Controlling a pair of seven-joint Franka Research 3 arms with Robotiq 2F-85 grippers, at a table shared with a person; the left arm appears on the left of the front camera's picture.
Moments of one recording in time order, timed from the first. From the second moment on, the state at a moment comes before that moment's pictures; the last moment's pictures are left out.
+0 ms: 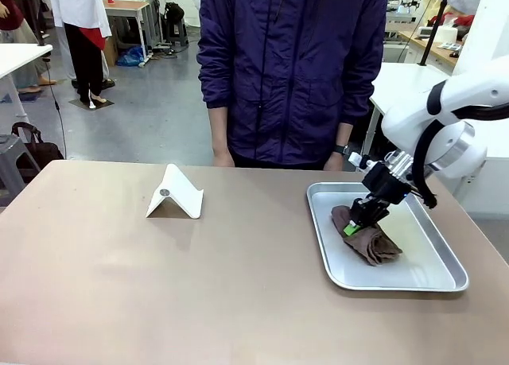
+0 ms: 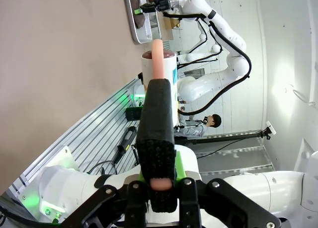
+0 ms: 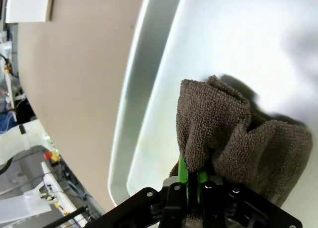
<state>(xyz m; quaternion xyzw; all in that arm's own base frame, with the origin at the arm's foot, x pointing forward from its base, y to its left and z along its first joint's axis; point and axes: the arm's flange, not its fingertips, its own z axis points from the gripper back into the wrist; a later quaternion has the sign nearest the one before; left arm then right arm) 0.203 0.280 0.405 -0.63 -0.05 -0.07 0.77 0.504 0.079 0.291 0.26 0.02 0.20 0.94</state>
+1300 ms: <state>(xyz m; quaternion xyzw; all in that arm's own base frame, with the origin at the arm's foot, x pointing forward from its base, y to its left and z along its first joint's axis) 0.203 0.280 0.406 -0.63 -0.05 -0.07 0.77 0.486 -0.047 0.346 0.44 -0.17 0.05 0.88</state>
